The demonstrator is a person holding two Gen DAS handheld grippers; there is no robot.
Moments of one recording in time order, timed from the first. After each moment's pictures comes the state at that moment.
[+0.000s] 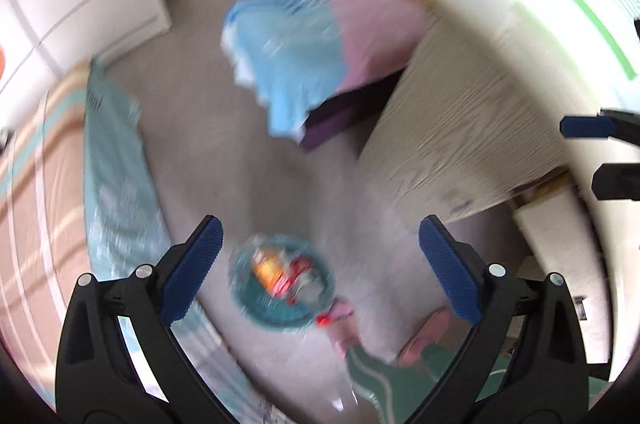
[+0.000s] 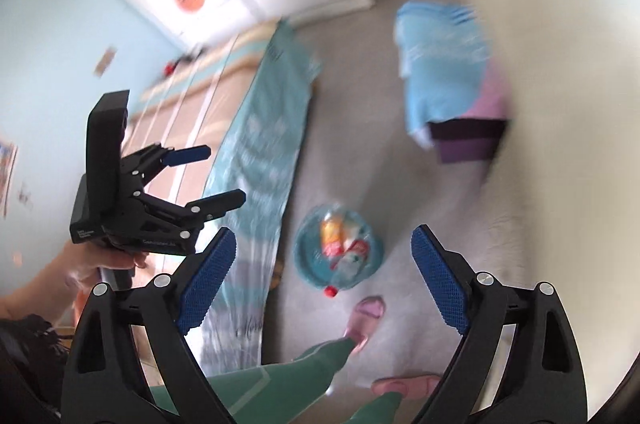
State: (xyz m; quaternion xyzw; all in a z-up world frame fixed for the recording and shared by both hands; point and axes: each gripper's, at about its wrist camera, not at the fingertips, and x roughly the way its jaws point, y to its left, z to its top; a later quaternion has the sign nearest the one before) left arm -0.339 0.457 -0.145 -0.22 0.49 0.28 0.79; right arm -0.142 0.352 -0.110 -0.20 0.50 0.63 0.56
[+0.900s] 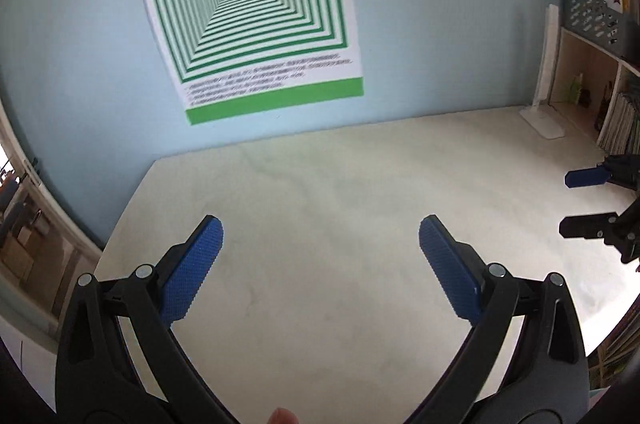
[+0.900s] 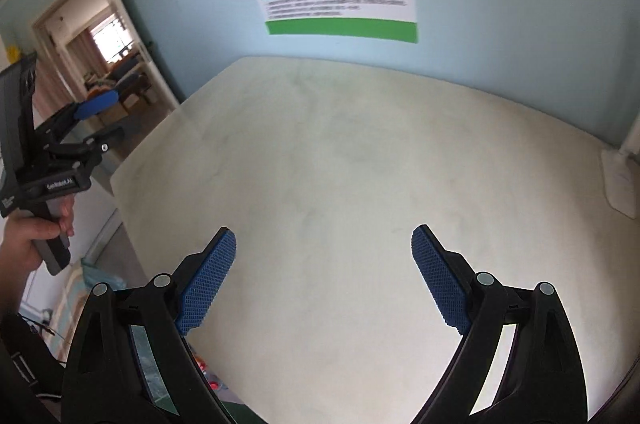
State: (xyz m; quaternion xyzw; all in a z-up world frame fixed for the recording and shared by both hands) left arm 0.006 0.135 0.045 0.12 0.32 -0.09 0.94; right arm -0.010 -0.102 0.012 0.03 0.42 0.20 0.89
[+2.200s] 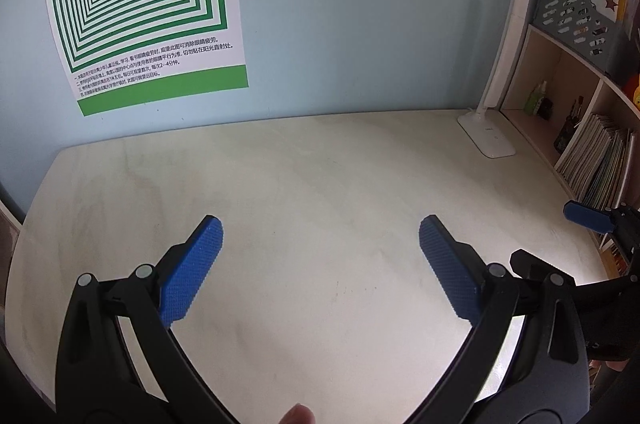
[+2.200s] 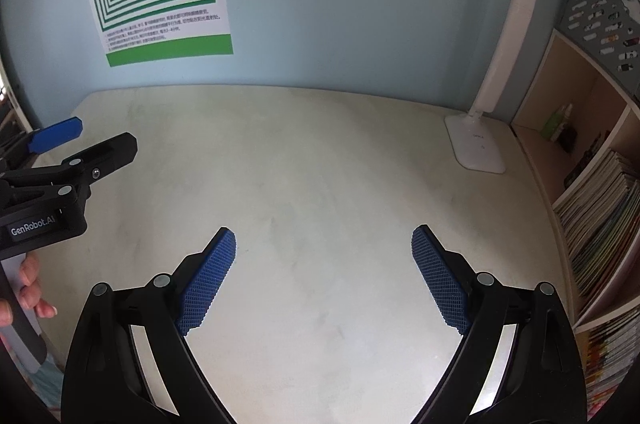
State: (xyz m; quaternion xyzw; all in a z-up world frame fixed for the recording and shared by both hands) left arm 0.061 -0.001 0.002 0.06 0.38 -0.17 0.91; right arm -0.005 -0.182 -0.006 0.02 0.41 -0.07 0.91
